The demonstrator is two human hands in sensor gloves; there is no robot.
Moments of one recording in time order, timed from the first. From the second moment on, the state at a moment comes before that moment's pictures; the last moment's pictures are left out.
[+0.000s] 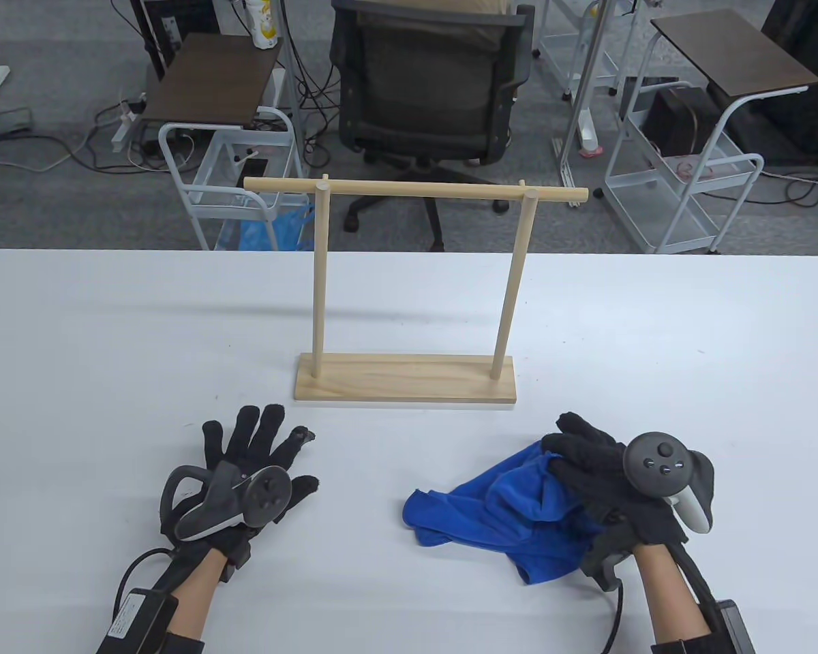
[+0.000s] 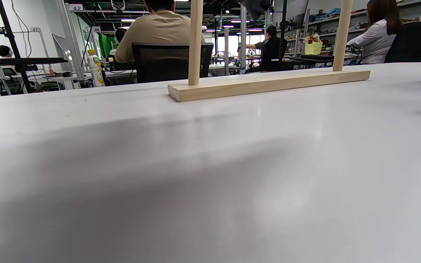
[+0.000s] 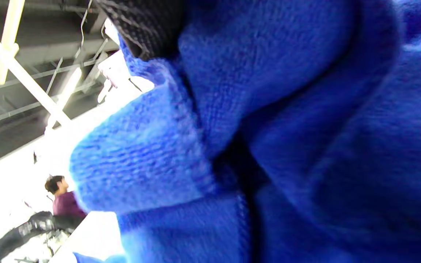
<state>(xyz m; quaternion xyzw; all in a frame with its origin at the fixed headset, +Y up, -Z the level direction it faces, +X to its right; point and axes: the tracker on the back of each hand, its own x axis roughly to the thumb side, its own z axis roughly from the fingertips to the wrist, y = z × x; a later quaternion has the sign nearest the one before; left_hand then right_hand) -0.230 -0.727 -0.276 -0.05 -0.17 -0.05 0.98 0.246 -0.716 -0.290 0.09 0.03 0.90 0.42</state>
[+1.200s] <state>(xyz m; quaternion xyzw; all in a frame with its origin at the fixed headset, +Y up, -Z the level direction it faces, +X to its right) -0.228 -0.725 -0.276 -0.06 -0.19 -0.01 0.98 0.210 -0.498 -0.293 0.20 -0.09 0.90 0.38</state>
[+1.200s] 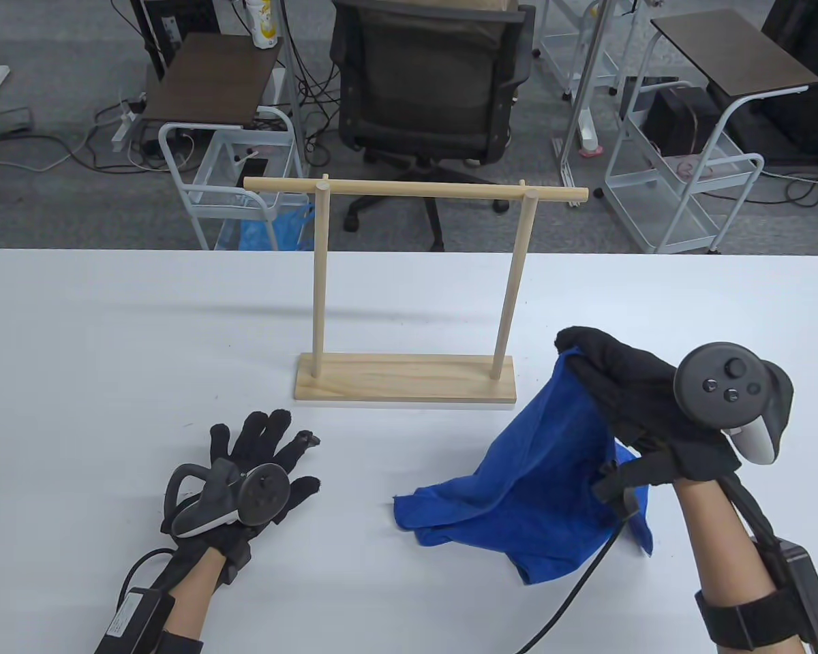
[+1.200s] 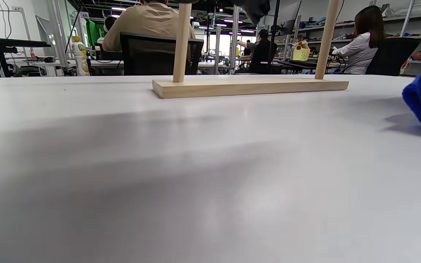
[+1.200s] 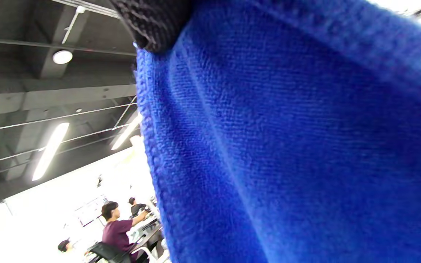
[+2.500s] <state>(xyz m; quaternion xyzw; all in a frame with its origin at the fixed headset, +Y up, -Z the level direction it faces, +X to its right) -0.157 -0.716 -0.326 -0.12 -0.20 0.22 0.95 0.171 -0.337 -0.330 0.22 -0.15 0.90 0.35</state>
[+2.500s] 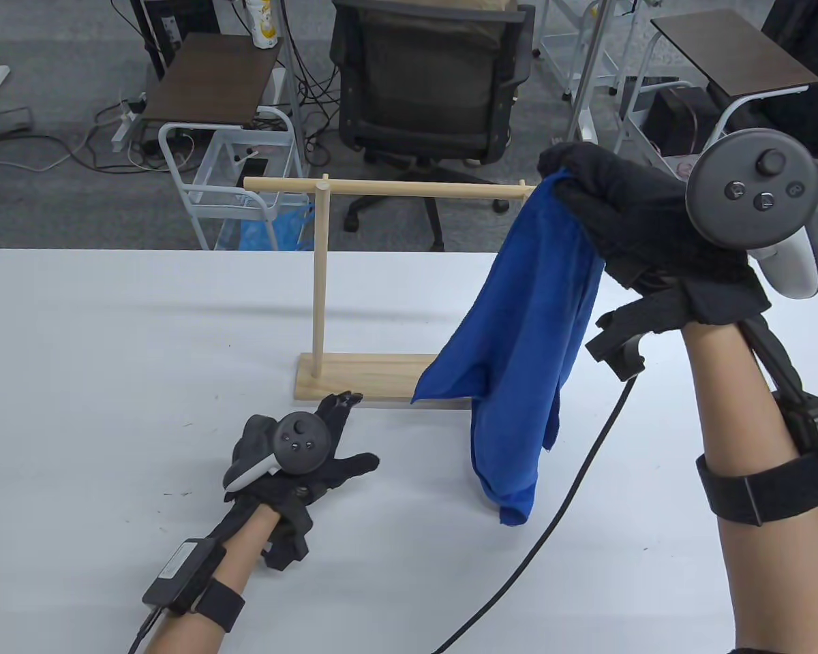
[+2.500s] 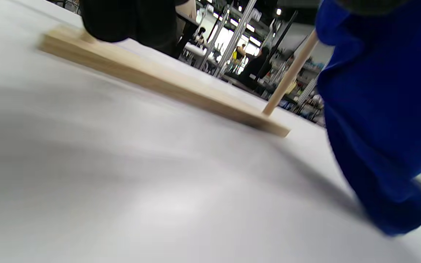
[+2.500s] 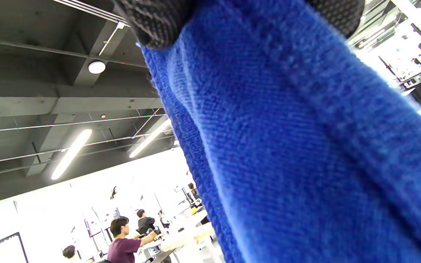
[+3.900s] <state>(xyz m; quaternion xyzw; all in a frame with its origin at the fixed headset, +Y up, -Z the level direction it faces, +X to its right) -0.256 -0.442 -0.368 0.22 -0.10 0.29 0.93 0.274 -0.367 -0.350 0.05 -0.19 0.87 0.45</state>
